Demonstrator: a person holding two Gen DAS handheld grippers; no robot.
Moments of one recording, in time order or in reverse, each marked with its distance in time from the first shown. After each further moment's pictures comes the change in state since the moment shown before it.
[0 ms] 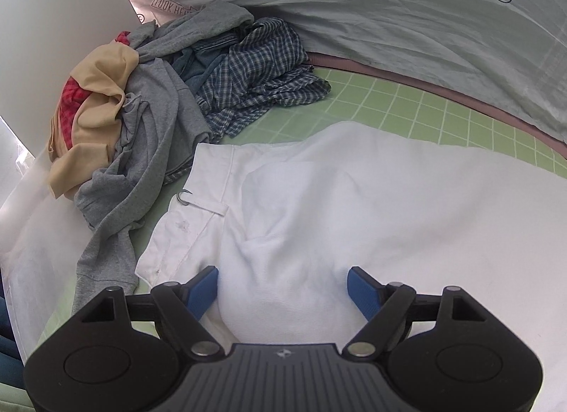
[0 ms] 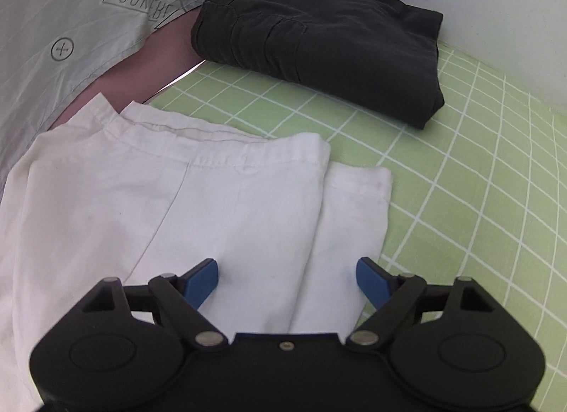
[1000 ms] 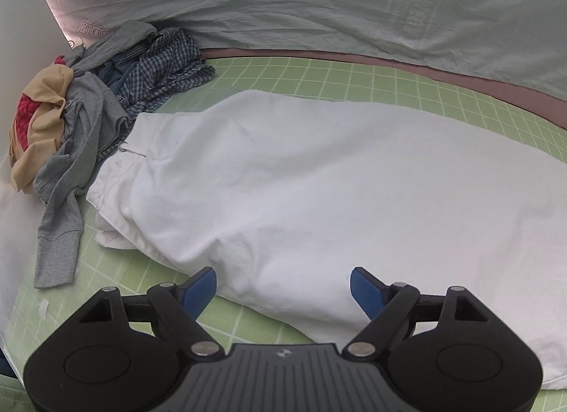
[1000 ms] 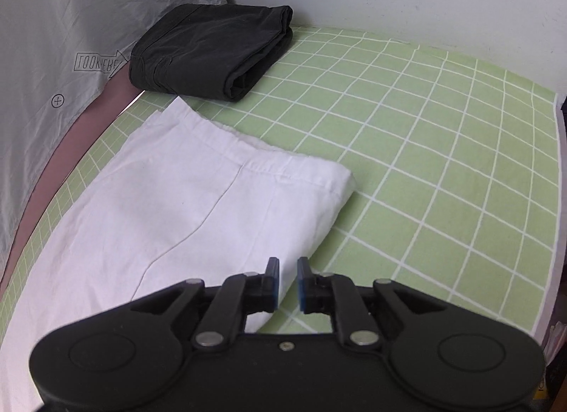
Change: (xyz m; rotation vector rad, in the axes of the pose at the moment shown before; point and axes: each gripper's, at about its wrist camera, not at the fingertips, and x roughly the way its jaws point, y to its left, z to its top) left arm -0.097 -0.070 -0.116 0.201 -0.026 -0.204; right arm -0.114 -0.212 -0.085 0.158 -0.021 0.118
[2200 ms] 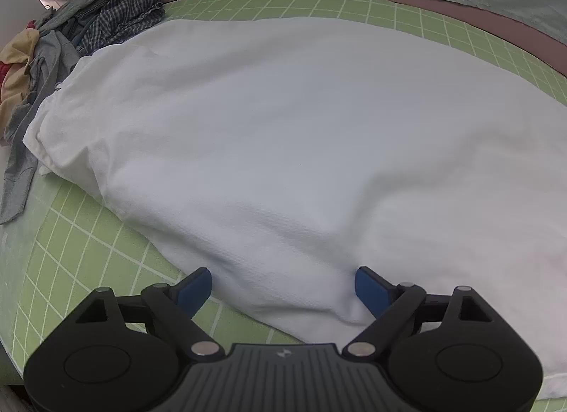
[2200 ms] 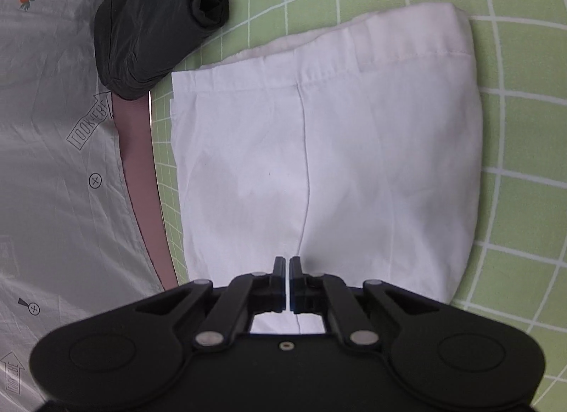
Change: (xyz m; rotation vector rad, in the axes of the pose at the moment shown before) left arm 0.026 -0.095 -0.028 -0.041 0.187 0.033; right arm 0.093 0.002 0.014 0.696 0.489 0.447
